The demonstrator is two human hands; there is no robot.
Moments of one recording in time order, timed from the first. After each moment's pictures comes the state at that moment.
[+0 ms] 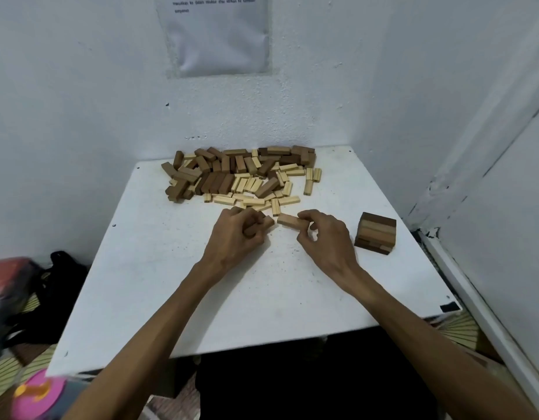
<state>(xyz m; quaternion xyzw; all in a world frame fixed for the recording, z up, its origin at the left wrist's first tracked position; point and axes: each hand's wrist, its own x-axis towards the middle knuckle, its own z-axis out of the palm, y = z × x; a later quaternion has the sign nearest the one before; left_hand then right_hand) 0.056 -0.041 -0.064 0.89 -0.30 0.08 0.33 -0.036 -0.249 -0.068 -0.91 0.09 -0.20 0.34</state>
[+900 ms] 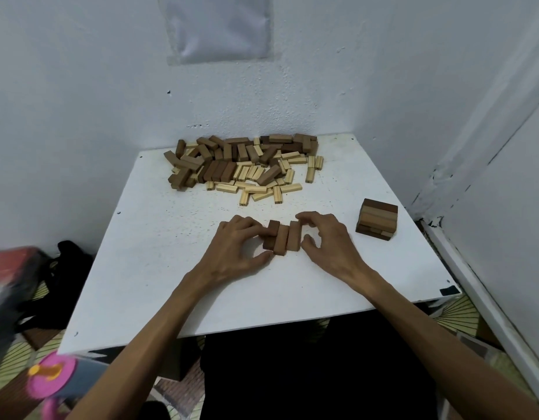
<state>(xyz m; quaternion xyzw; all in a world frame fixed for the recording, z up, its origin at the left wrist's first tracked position) 0.020 -0.017 -0.088 0.87 -0.38 0.04 0.32 -0.064 -0.256 -0.090 -0.92 0.02 -0.13 0.37</state>
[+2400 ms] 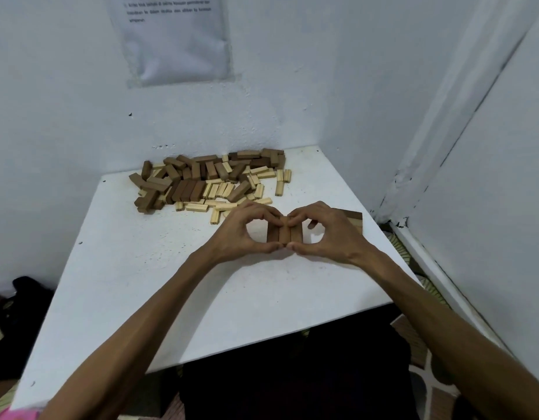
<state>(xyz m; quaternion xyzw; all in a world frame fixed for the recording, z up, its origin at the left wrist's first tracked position) 0.056 -0.089 -0.045 0.76 -0.48 -0.05 0.43 -0.064 -0.317 -0.045 -0.90 -0.11 -0.17 0.38</state>
